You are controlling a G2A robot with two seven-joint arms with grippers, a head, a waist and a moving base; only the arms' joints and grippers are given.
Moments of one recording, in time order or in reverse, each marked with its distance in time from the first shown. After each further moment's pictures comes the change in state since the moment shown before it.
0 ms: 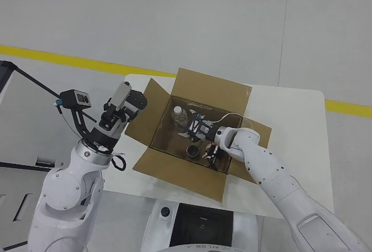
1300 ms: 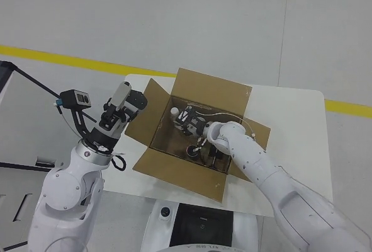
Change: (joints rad) left arm 0.000 0.000 0.000 0.000 0.000 0.000 0.000; right arm 0.208 -0.162 -0.171 0.399 0.203 0.102 0.066
